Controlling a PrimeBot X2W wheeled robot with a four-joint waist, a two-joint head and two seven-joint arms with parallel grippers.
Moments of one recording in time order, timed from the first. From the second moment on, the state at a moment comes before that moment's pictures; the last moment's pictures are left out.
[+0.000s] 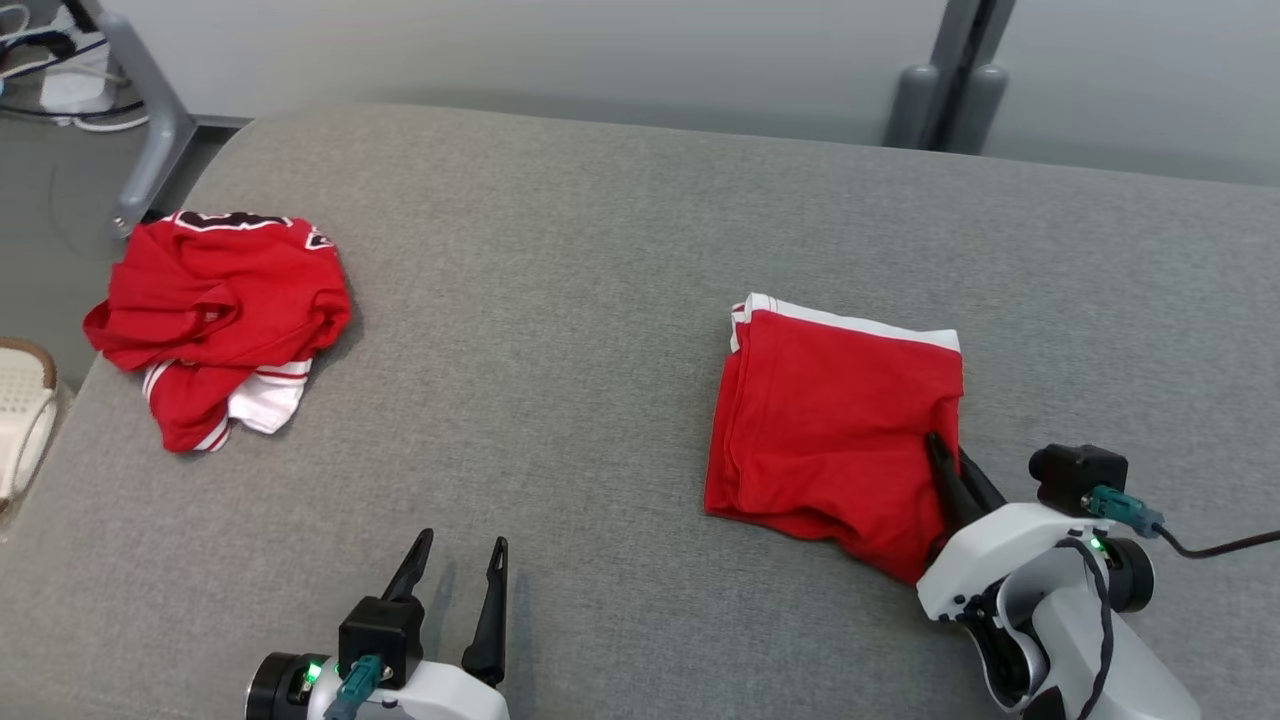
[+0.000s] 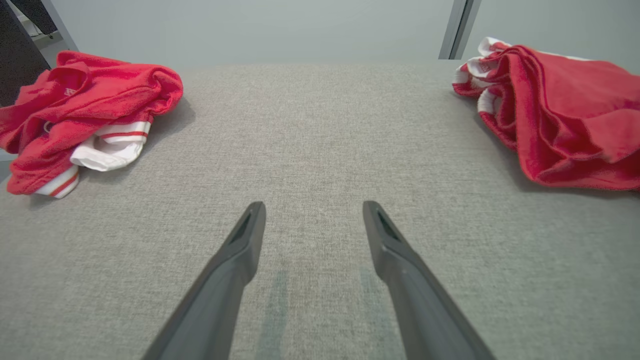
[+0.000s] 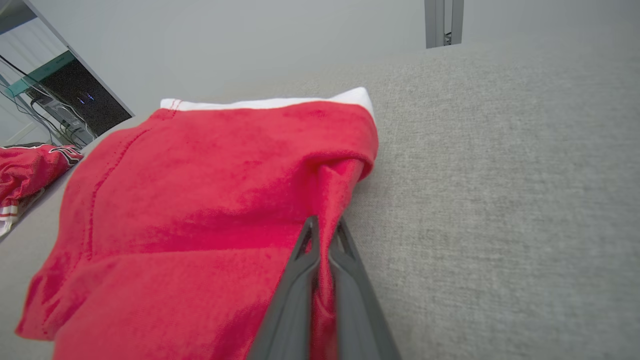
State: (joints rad) left arm -0.08 0.05 -0.28 0.43 -0.18 0.09 -0.26; right arm -0.48 -0.05 0.23 0.88 0.43 0.13 -0.26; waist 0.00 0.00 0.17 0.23
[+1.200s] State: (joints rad) left arm -0.13 0.05 -0.30 0.39 -0.13 0.04 -0.26; right arm -0.47 -0.06 0.35 0.85 0.37 0.13 -0.26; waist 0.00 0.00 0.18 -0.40
